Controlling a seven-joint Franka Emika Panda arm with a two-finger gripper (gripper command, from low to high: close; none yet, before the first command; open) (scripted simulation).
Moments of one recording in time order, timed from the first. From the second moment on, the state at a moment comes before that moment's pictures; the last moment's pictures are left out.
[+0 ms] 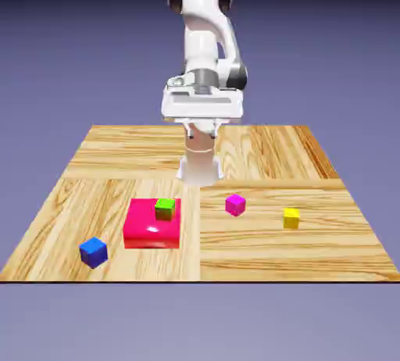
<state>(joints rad) 0.00 -0.54 0.03 -2.80 0.05 3.05 0.75</state>
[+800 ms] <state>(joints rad) -0.16 0.06 0.64 -2.62 1.10 3.29 0.94</state>
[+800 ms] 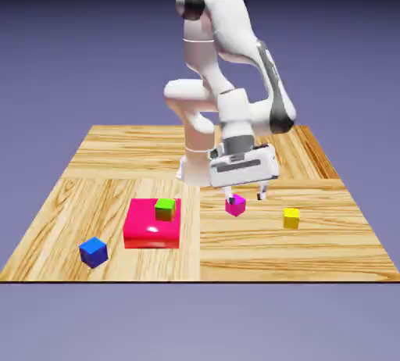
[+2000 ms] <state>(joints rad) 0.15 0.55 0.71 -2.38 2.11 3.30 1.10</state>
